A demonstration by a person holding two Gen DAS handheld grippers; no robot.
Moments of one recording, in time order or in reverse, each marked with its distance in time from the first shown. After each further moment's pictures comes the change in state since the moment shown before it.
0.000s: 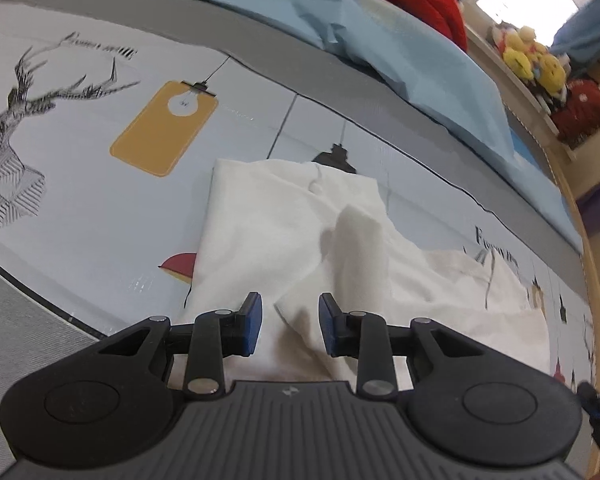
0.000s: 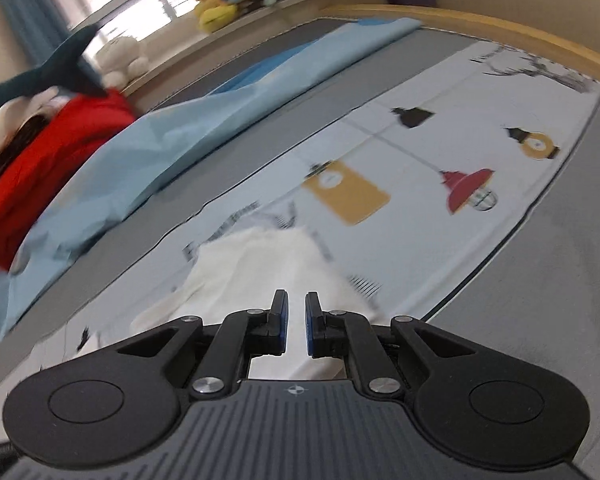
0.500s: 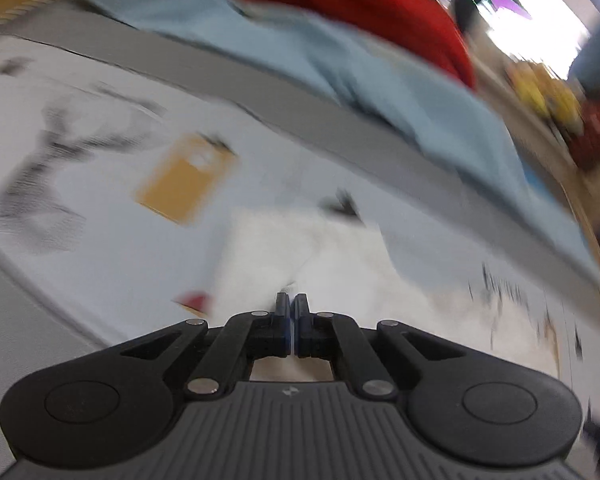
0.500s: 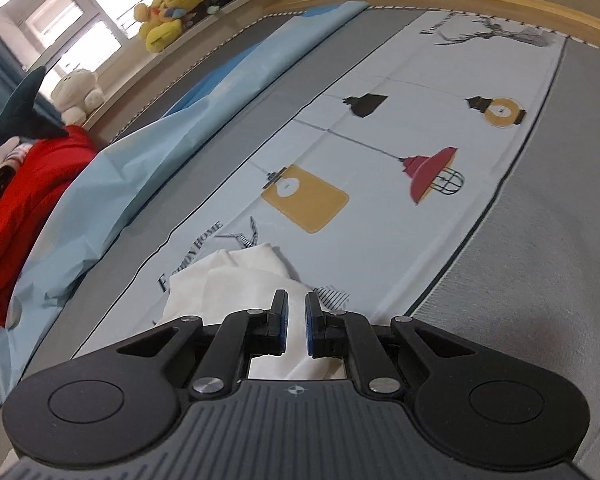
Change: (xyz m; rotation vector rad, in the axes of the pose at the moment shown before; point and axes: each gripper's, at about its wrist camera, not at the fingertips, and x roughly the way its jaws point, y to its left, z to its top) left arm -0.044 -0.020 -0.001 -0.026 -0.186 0.128; right arm 0.007 -0.018 0.009 0.140 0.003 -0.038
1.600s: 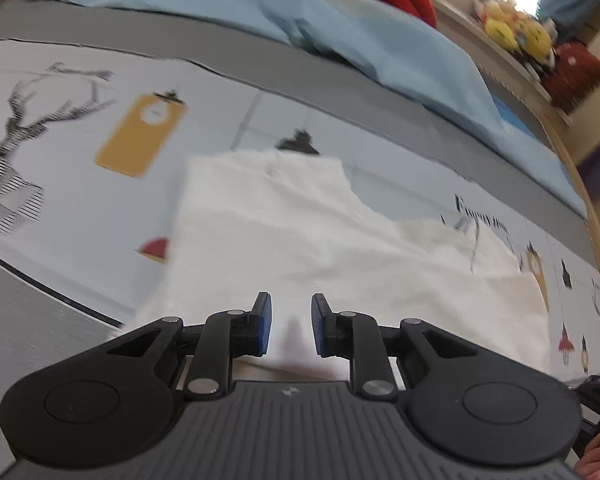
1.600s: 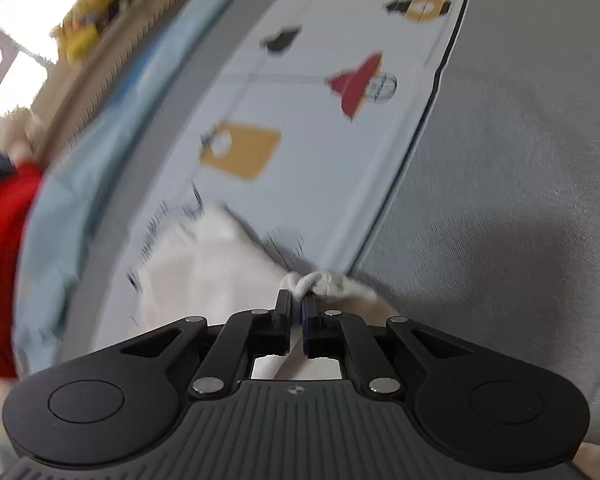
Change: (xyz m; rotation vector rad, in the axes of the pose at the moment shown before) left arm 0.016 -0.032 -0.023 0.154 0.185 -0.091; right arm 0.019 -0.029 -0.024 0.240 0.170 -0.097
